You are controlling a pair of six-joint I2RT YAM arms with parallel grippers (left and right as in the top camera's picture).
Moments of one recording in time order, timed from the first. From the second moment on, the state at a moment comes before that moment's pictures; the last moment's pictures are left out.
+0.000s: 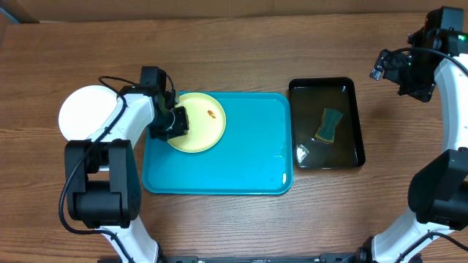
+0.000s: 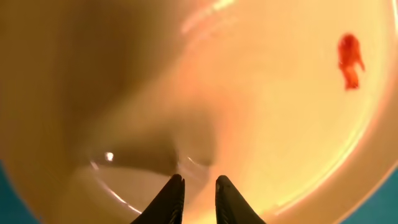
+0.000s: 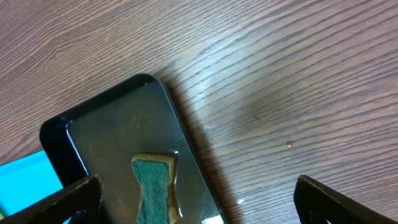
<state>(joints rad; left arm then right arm) -0.04 1.93 1.26 -0.82 0.25 -0.23 -0.22 1.91 1.81 -1.17 -0.13 0.23</state>
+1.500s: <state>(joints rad) -0.13 1.91 1.30 -1.00 0.04 -0.37 -0.22 1.91 1.81 -1.17 -0.13 0.23</state>
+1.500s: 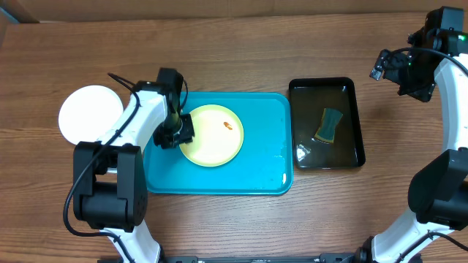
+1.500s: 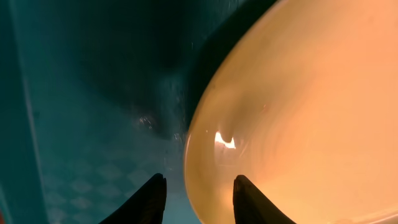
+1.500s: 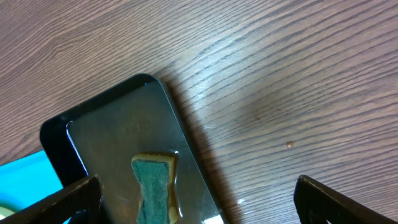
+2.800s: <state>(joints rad) -0.13 1.90 1.21 -0.81 0.07 -0.30 -0.11 1.91 1.80 -1.41 -0.26 0.24</state>
